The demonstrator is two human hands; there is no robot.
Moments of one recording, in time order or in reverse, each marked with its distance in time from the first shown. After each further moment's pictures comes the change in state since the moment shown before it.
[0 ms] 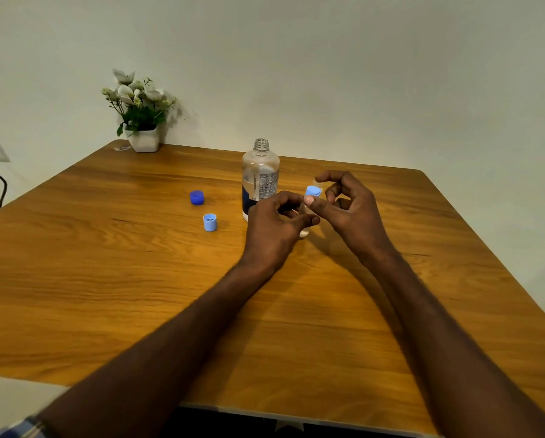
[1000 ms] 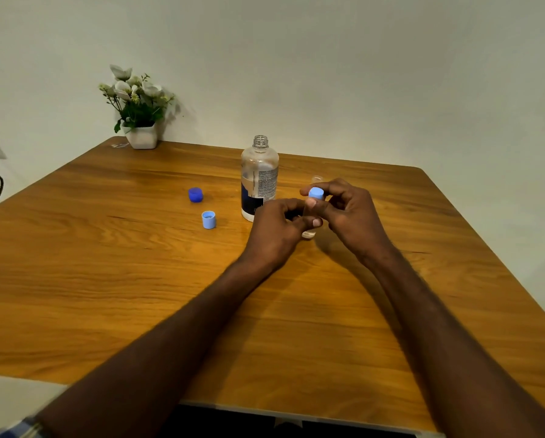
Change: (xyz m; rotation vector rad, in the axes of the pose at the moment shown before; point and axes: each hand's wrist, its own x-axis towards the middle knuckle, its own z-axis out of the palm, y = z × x) left_hand -0.002 0.002 -0.002 0.039 -0.169 -0.007; right_hand -0.002 -0.006 0.000 -0.006 -0.085 0.040
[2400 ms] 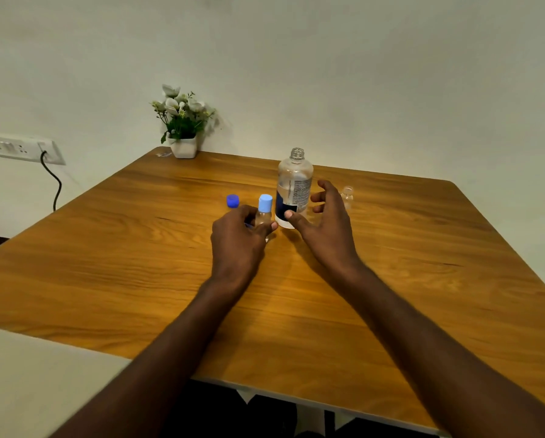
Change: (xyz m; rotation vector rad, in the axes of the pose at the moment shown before) left_hand -0.042 -0.010 -0.082 0.335 0.446 -0.124; right_hand -0.006 -0.022 0.089 -0.181 0.109 0.107
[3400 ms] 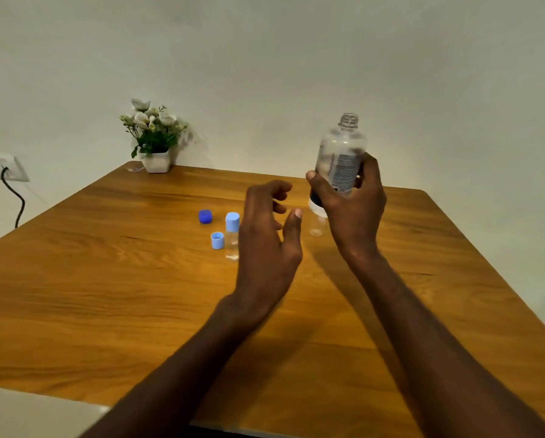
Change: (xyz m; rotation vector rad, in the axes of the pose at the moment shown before) left_hand -0.023 0.080 0.038 -0.265 0.045 0.402; right_hand 0.038 -0.013 -0.067 0.135 0.474 -0.169
